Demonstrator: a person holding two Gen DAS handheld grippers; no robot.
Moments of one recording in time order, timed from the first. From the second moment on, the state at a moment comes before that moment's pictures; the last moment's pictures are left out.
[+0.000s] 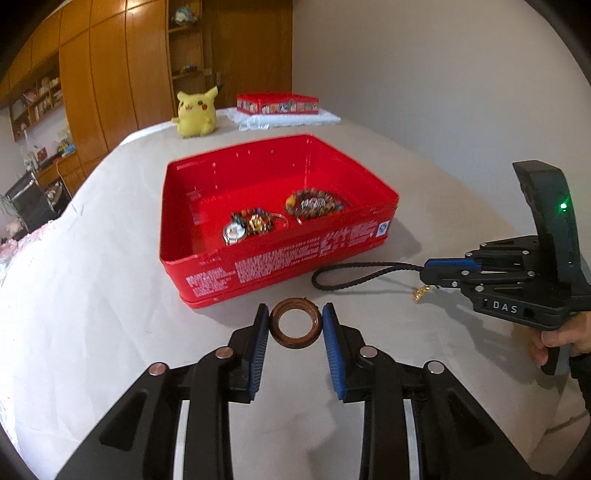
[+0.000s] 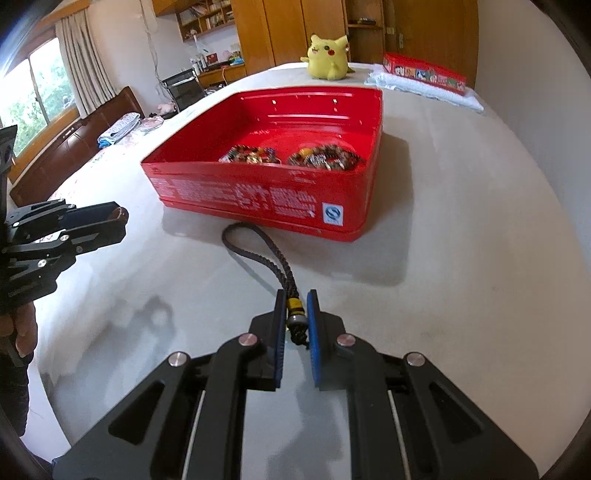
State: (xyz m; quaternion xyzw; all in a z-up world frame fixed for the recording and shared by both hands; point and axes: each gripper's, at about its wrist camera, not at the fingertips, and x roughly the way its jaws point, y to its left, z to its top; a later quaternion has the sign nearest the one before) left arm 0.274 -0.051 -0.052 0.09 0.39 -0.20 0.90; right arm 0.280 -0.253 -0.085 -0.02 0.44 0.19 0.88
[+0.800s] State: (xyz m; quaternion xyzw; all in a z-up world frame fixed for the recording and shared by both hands) left arm 0.281 -0.032 0.012 0.10 0.33 -0.20 0.92; right arm 0.283 -0.228 0.029 -0.08 0.35 0.21 0.91
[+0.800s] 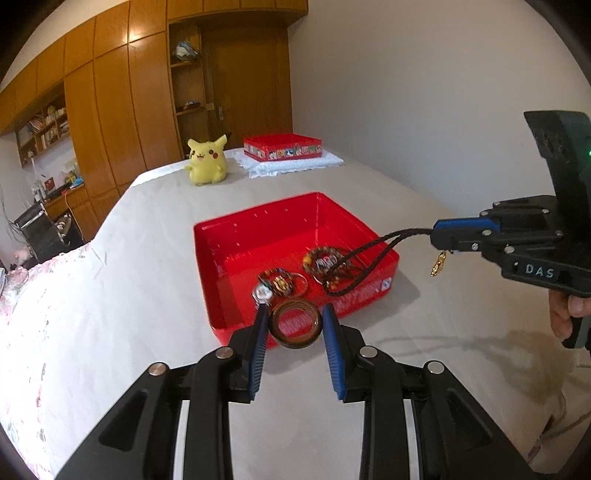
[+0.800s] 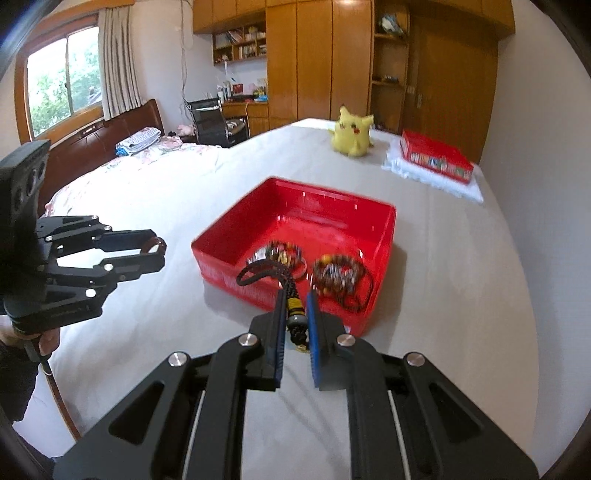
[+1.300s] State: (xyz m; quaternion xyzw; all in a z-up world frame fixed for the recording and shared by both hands) left arm 0.369 -0.031 0.013 0.10 0.35 -0.21 0.91; right arm 0.380 -0.210 0.038 -0.05 0.38 0.22 0.90
